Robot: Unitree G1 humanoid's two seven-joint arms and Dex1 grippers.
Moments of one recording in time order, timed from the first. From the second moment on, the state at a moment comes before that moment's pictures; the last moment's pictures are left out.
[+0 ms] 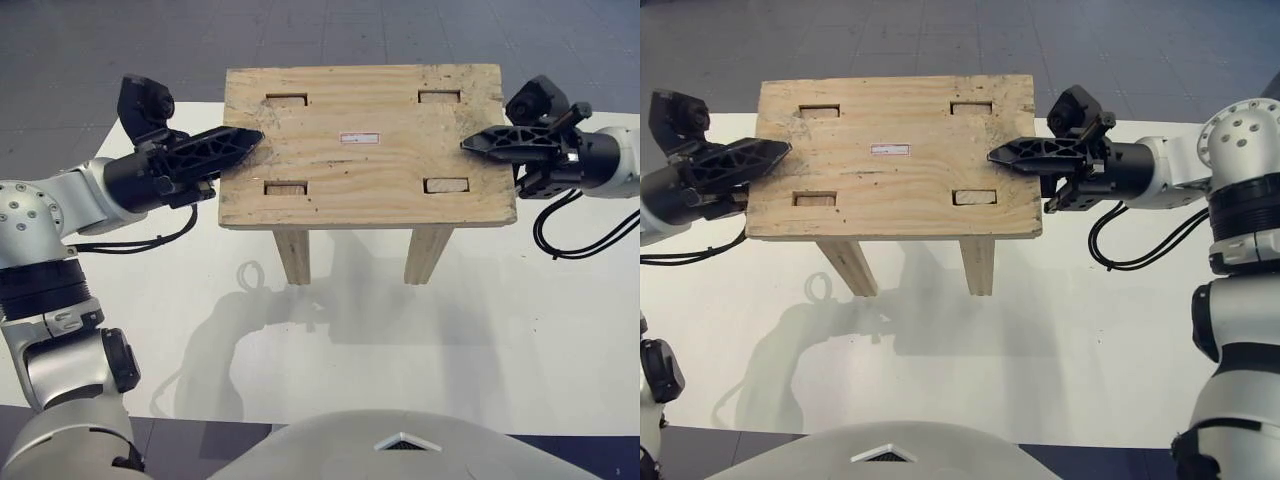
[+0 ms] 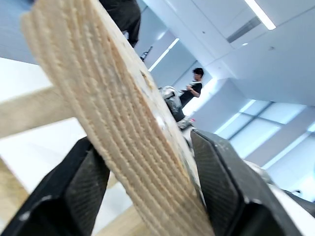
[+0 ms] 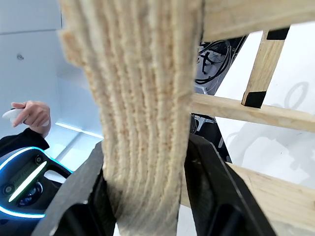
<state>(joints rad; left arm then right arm) -0.53 0.72 0.31 0.13 -1.33 1.33 -0.83 -1.00 -0.88 0.40 0.61 1.64 1.61 1.04</state>
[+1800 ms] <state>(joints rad) -0.35 0.25 0.11 0.17 -0.23 0.23 -0.21 -0.51 -0.21 -0.09 0.55 0.24 0.05 0.12</state>
